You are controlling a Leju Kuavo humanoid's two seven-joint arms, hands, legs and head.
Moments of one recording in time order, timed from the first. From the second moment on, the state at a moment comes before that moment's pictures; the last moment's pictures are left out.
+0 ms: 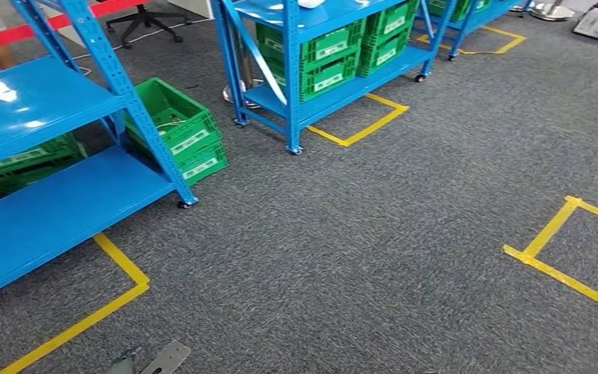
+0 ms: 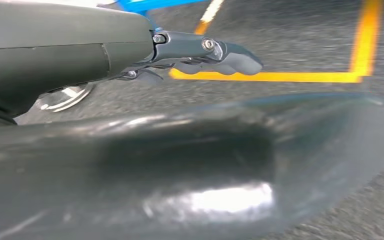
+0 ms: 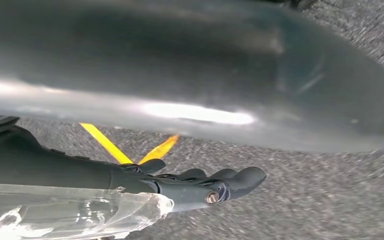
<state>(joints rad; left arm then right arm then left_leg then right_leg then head) -0.02 -0.10 0.17 -0.20 -0.93 0.63 -0.11 -0.03 0.16 -0.66 -0.20 0.88 -0.43 -0.22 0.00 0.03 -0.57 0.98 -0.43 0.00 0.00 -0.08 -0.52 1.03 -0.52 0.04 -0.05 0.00</state>
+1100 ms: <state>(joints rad) -0.01 -0.10 0.18 -0.20 -0.93 0.62 -0.10 -0.04 0.16 -0.67 -0.20 0.88 -0.43 -0.22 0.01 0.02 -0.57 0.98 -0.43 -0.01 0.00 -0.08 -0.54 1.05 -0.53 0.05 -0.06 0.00</state>
